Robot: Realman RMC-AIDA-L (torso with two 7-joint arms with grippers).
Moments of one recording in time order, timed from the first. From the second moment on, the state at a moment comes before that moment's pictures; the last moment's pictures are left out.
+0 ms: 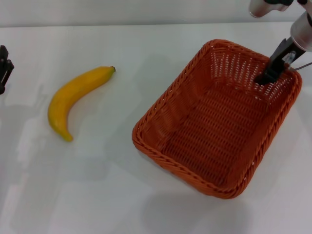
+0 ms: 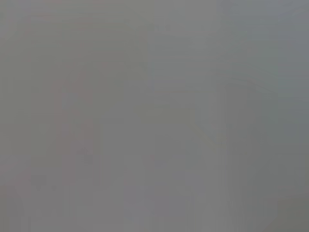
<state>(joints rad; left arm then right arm) -0.32 -2.09 1.86 0.13 -0.45 1.41 -0.03 0.99 2.00 -1.17 -0.84 -2.77 -1.32 2.26</state>
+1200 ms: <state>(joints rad) -0.35 -2.08 1.86 0.13 -0.45 1.38 -0.03 1.11 1.80 -0.82 -0.59 -2.61 -1.69 2.30</state>
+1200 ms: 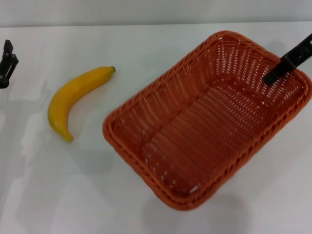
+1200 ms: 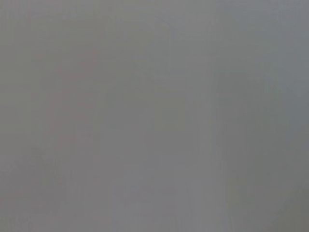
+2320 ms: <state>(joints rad) -0.37 -2.08 1.84 0.13 -0.47 1.37 -0.03 0.86 1.82 -0.64 -0.54 -2.36 -1.57 2.31</state>
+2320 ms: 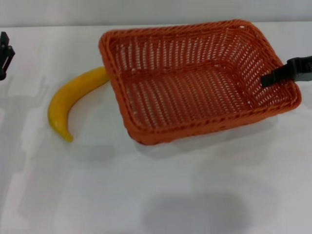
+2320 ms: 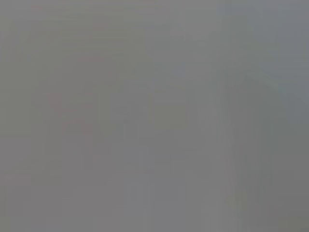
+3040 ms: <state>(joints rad) -0.38 -2.08 1.84 0.13 -0.49 1.36 -0.03 0.77 1.90 -0.65 -0.69 -2.36 -1.49 2.35</state>
